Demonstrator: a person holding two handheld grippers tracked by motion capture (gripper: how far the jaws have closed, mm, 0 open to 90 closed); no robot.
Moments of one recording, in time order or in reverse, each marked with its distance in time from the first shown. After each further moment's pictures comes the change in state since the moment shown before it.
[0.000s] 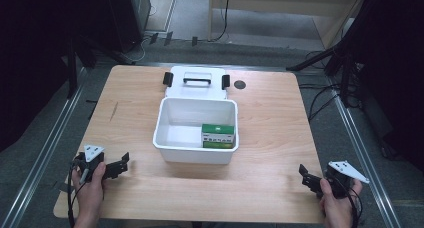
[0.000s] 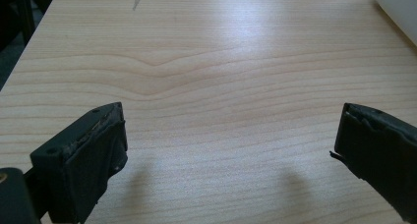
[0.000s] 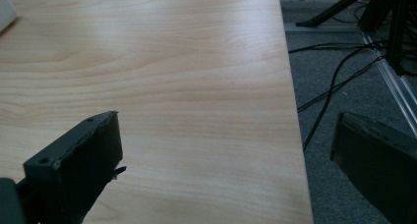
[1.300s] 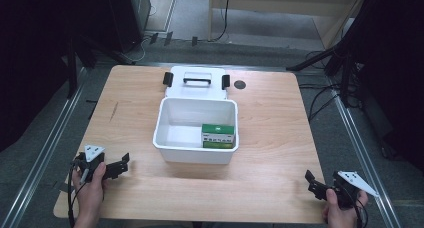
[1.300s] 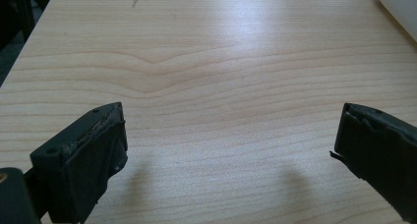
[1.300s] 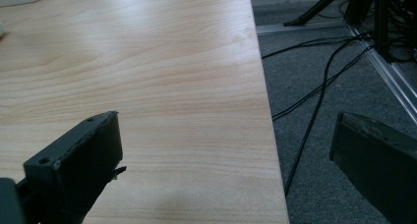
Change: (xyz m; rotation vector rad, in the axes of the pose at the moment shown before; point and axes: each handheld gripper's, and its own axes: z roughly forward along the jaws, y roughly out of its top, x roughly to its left) left arm -0.001 0.000 0.000 0.008 0.003 0.004; right arm -0.013 -0.021 -0.012 -0.048 -0.019 0.092
